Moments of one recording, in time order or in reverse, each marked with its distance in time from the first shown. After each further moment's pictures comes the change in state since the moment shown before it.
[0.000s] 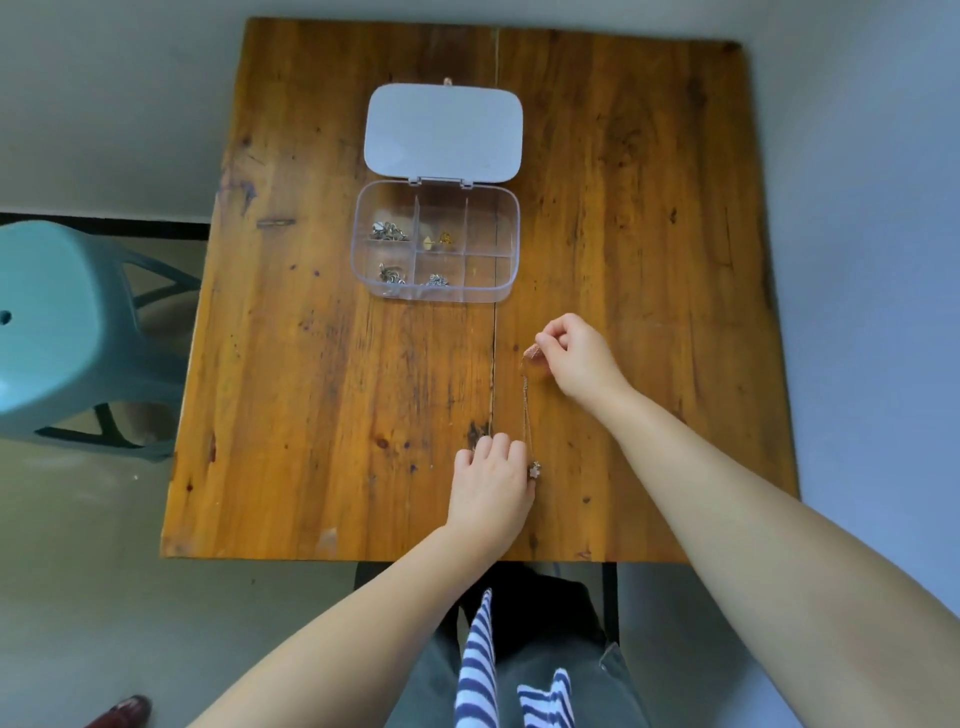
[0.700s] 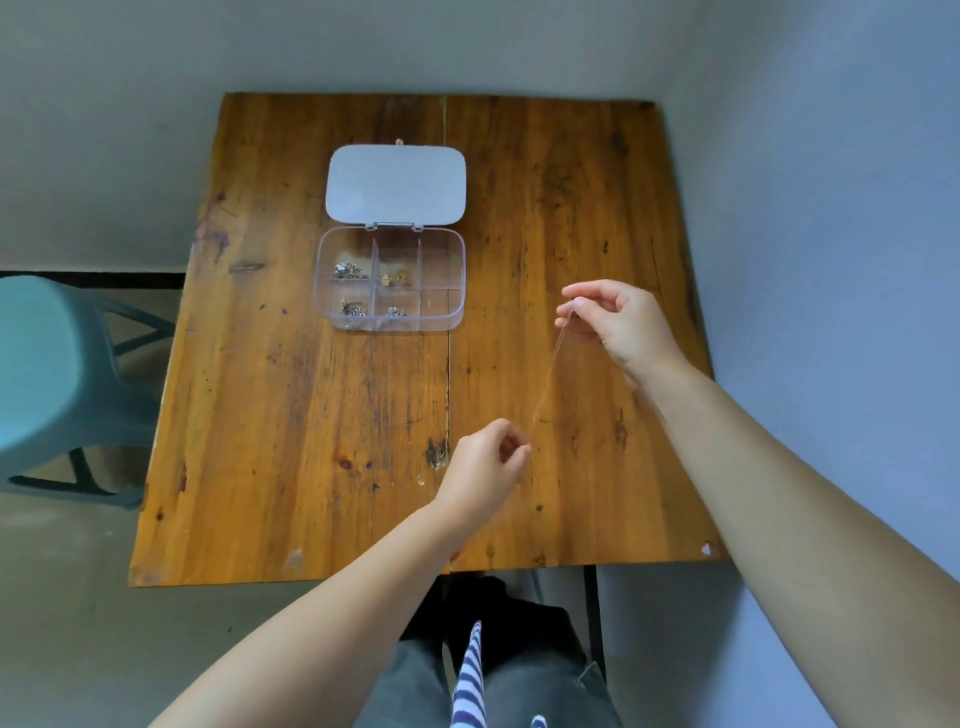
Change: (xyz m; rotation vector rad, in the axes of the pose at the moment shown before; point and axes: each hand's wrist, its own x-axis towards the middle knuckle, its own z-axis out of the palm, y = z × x) left_hand 0.019 0.040 -0.048 -0.671 -0.041 -0.100; right_hand -0.027 -0.025 -0.112 0.231 0.153 -0.116
